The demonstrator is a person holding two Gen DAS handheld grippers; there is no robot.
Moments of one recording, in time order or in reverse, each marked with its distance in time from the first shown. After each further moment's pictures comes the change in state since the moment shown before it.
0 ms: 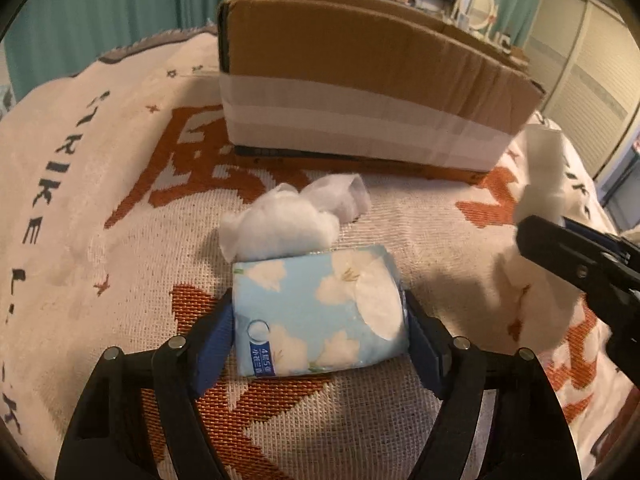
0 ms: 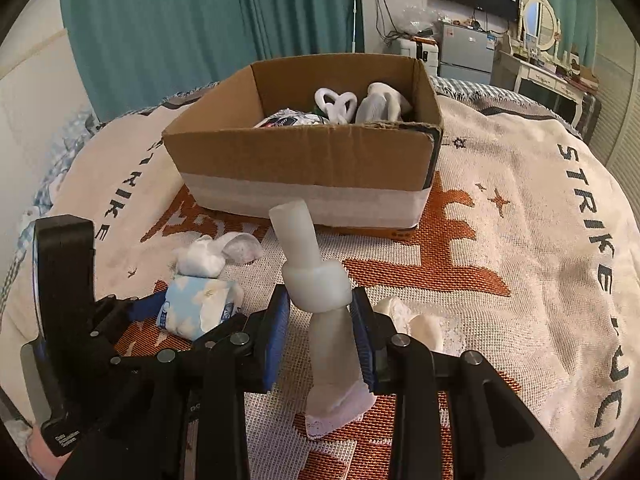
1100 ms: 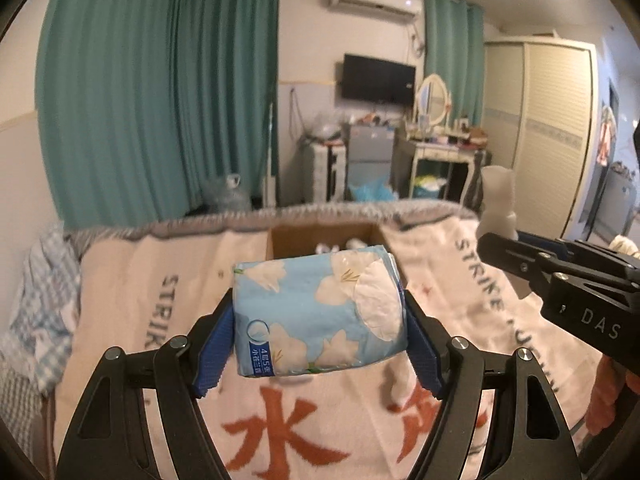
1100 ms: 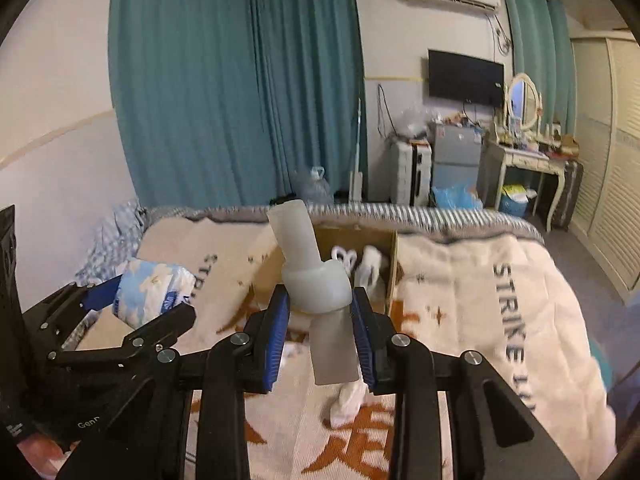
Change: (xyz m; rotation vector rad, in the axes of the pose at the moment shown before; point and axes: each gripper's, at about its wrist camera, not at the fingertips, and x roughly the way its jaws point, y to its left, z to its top) left arm -0.240 -0.030 0.060 0.126 -0.441 0.003; right arm -0.225 0.027 0.052 -0.028 -0.348 0.019
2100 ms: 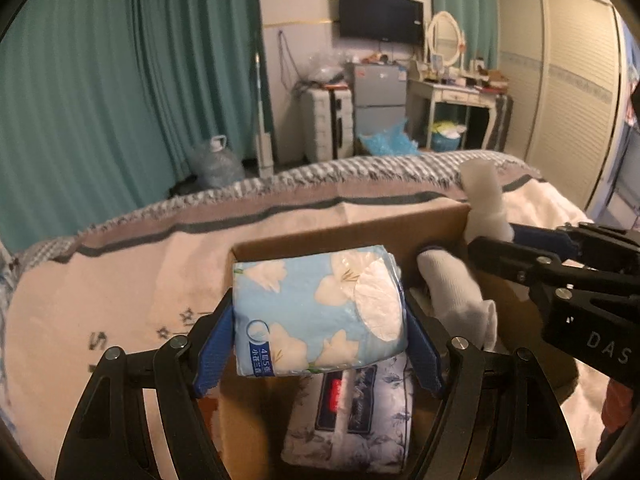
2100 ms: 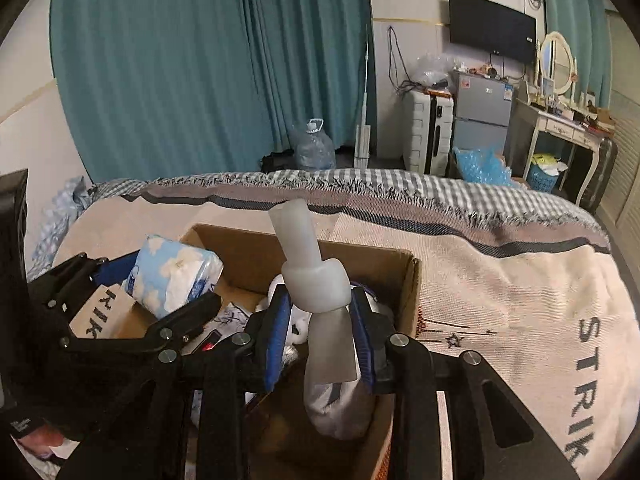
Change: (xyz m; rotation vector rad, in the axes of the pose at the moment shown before) left arm 0.298 0.025 0.021 0.056 0.214 0.013; right arm 0.307 -0.091 0.035 0.000 0.200 0.047
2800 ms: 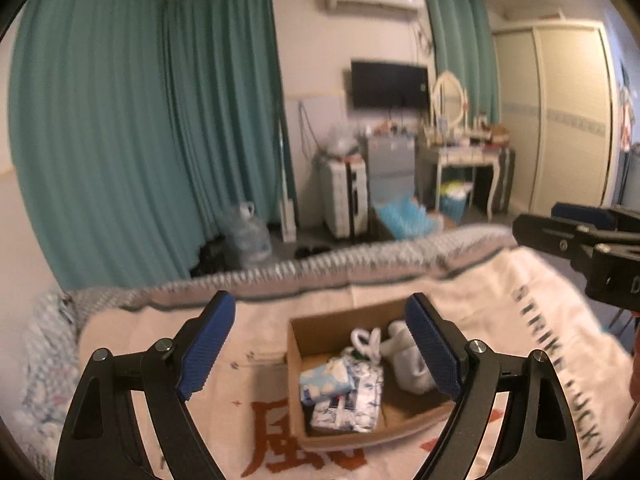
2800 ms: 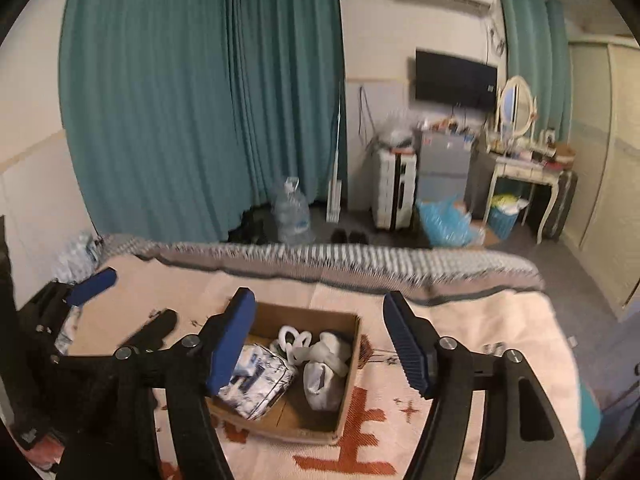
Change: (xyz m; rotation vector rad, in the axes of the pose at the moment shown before) left arm -0.213 -0.007 0.047 -0.004 -0.246 0.072; right arm -0.209 0.033 0.047 0.008 -0.201 -0.123
